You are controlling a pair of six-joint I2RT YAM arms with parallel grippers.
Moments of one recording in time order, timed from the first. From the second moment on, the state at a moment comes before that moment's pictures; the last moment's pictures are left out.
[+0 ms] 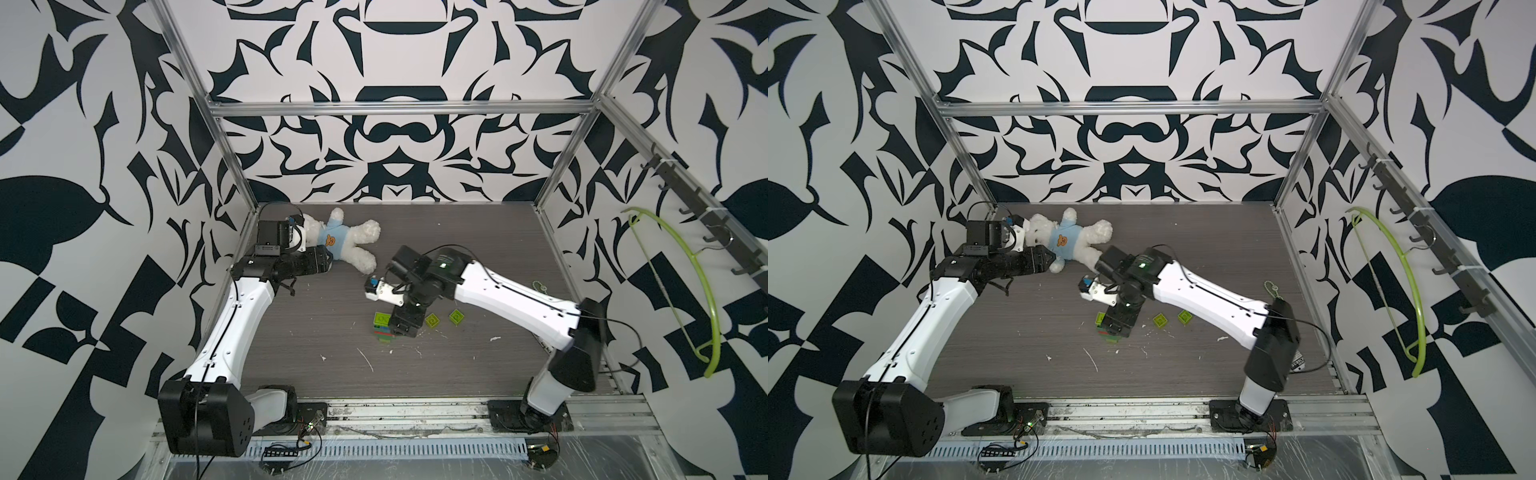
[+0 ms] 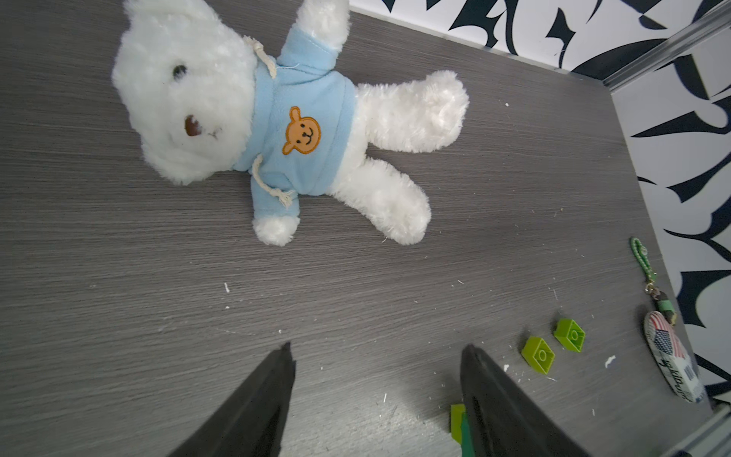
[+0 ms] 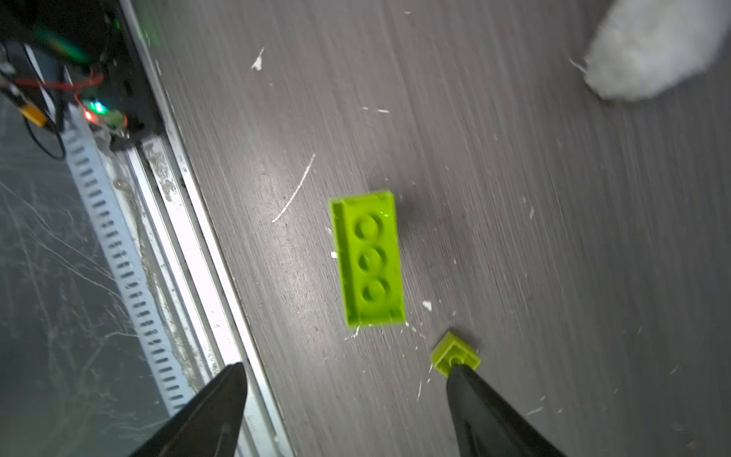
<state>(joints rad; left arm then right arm) -0.09 1.24 1.12 -0.69 0.35 -0.20 0.90 1.62 1.53 -1.13 -0.20 -0.17</state>
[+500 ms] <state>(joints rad) -0.09 1.25 1.12 -0.66 0.42 -0.22 0.71 1.68 1.15 -0.83 -0.05 0.07</state>
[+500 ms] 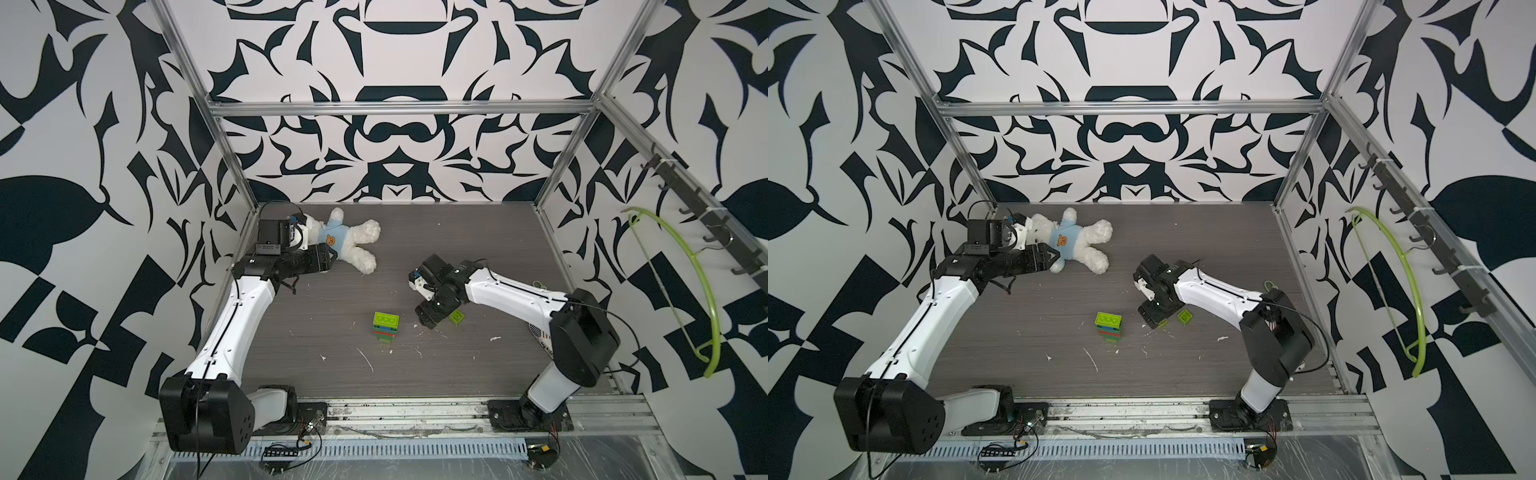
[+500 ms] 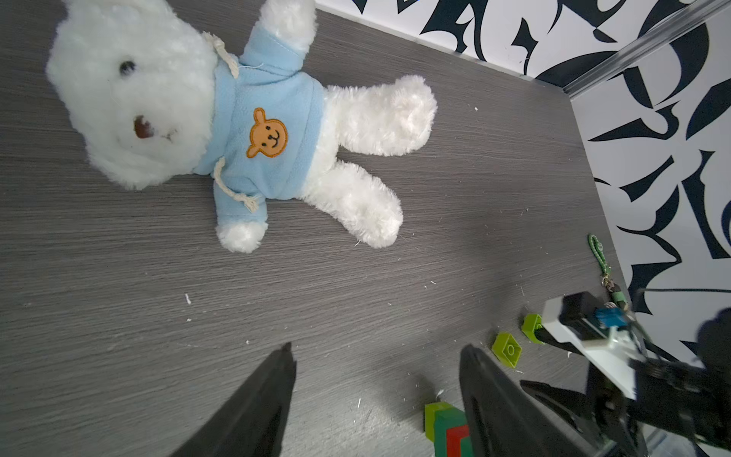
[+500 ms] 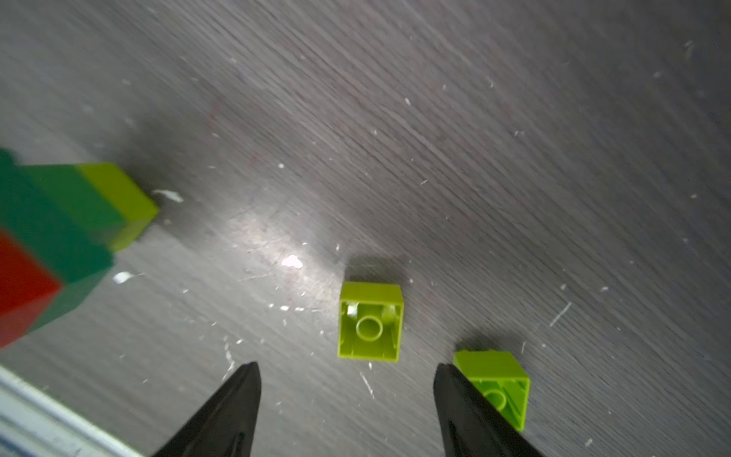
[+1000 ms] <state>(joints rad) -0.09 1.25 1.11 -0.65 0.42 -0.22 0.71 1.78 1.14 -0.79 -0.02 0.05</state>
